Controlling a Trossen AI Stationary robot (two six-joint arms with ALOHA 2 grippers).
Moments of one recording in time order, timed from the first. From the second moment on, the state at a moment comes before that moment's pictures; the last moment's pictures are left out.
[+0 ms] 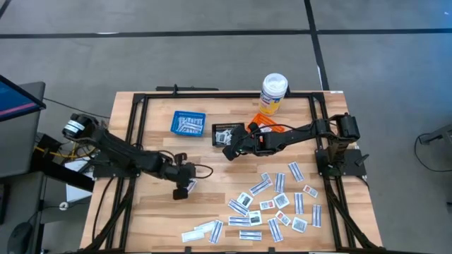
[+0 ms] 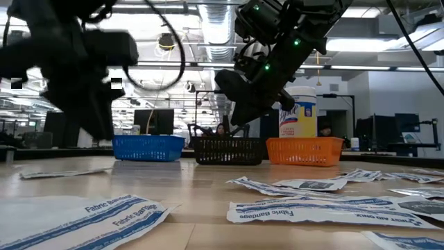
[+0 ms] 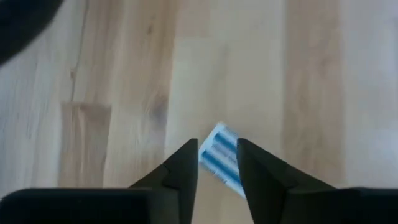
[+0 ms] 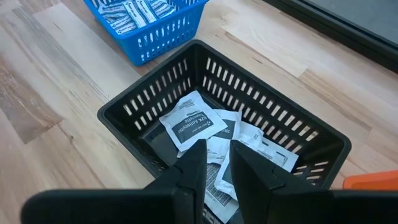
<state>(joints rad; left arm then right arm) -0.39 1.24 0.67 -0.35 -0.22 -0.32 0.01 1.82 1.09 -0.13 0.58 0.57</state>
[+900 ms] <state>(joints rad) -0.28 1.43 0.68 -0.29 -0.05 -0.12 0.01 1.82 1.09 -0.13 0.58 0.57</state>
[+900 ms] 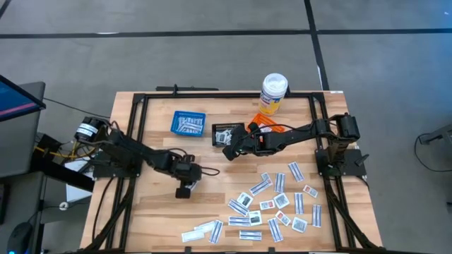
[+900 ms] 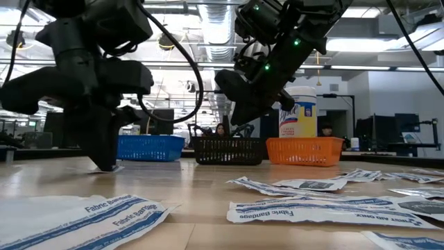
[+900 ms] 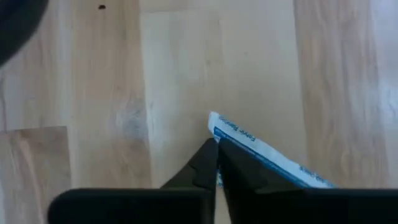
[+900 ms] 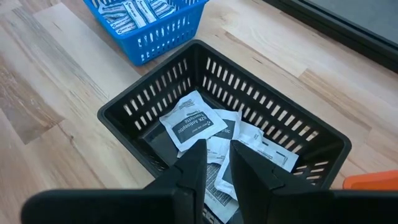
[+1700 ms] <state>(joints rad) 0.05 1.03 0.67 -0.25 -0.74 0.04 0.01 1.82 1.09 -0.12 0.58 0.57</state>
